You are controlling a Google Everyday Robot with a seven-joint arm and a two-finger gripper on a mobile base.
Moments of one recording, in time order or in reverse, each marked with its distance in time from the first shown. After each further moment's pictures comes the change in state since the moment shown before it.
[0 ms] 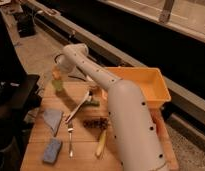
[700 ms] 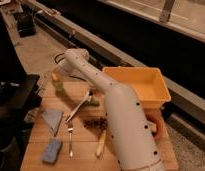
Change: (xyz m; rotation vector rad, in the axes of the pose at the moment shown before) arm -0.004 0.003 0.033 0.025 -0.070 0.029
